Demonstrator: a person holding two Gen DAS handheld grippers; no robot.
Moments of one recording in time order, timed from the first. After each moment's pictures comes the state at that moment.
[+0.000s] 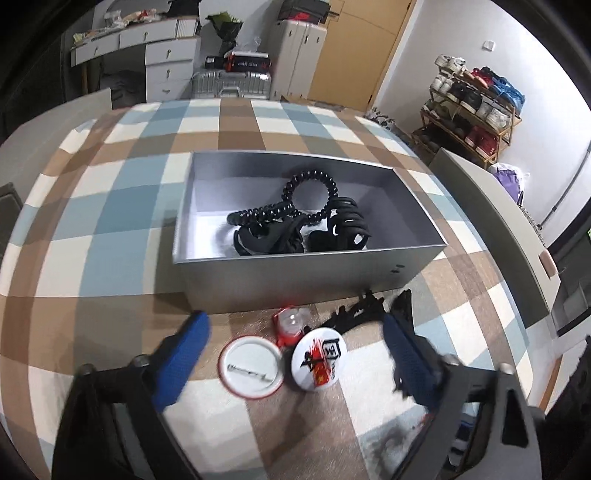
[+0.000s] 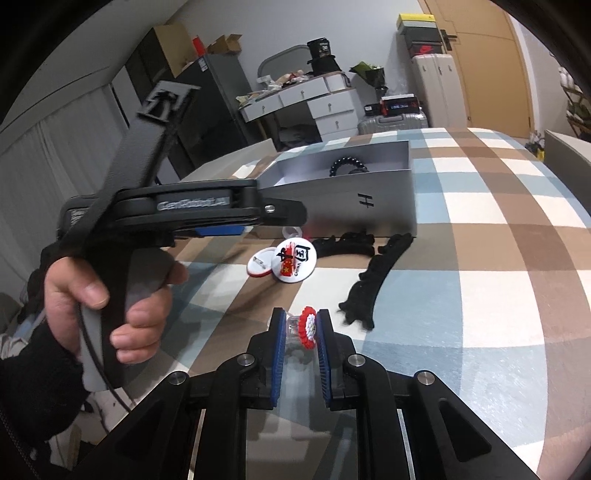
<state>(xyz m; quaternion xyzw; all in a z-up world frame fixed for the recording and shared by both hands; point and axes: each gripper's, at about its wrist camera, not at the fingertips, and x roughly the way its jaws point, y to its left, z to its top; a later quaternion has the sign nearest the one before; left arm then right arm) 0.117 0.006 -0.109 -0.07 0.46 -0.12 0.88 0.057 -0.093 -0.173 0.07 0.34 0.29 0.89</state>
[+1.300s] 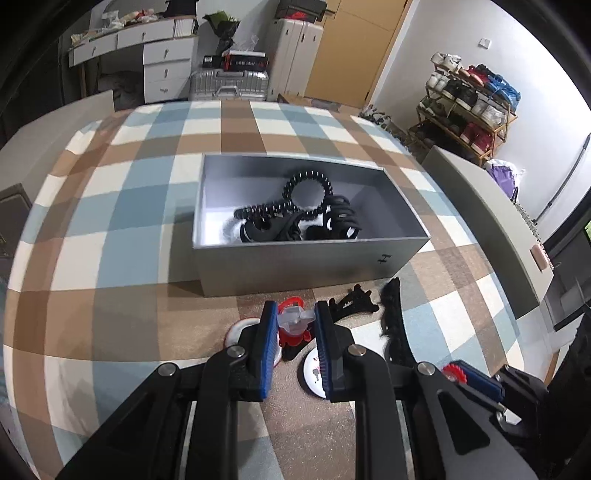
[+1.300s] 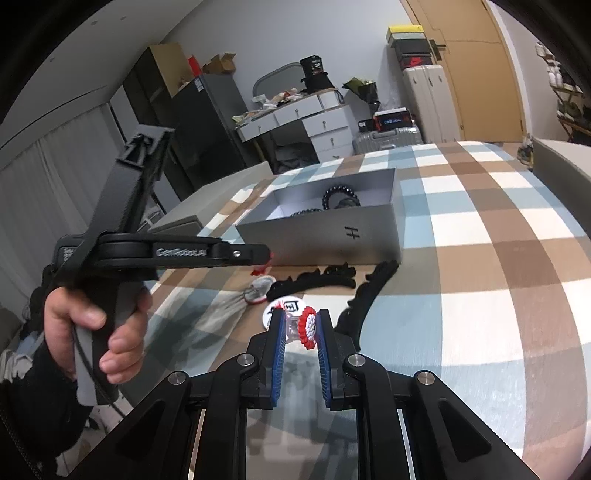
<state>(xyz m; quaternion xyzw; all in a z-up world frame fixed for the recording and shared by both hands) 0.100 0.014 -0.088 -0.07 0.46 -0.13 0.88 0.060 -0.106 -0.154 0.09 0.31 0.28 0.90</state>
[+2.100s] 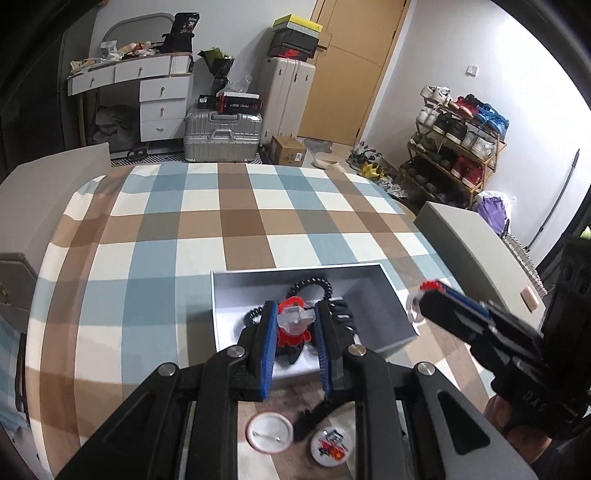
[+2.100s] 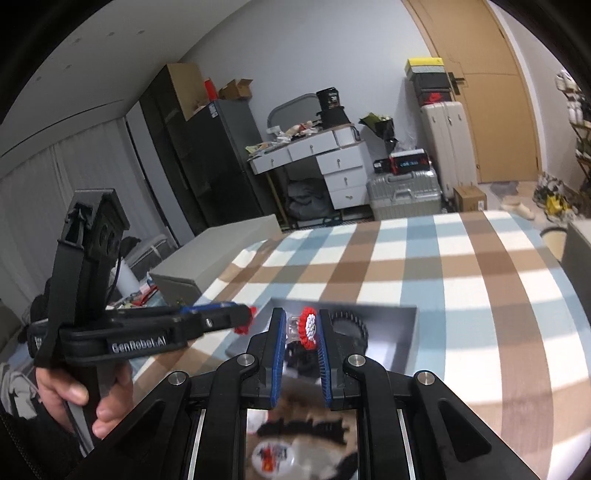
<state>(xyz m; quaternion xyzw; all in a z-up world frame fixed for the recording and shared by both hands) 0.153 0.026 -0.052 -0.07 0.39 -0.14 0.91 0.170 -0.086 -0.085 0.08 0.25 0.31 0.92</state>
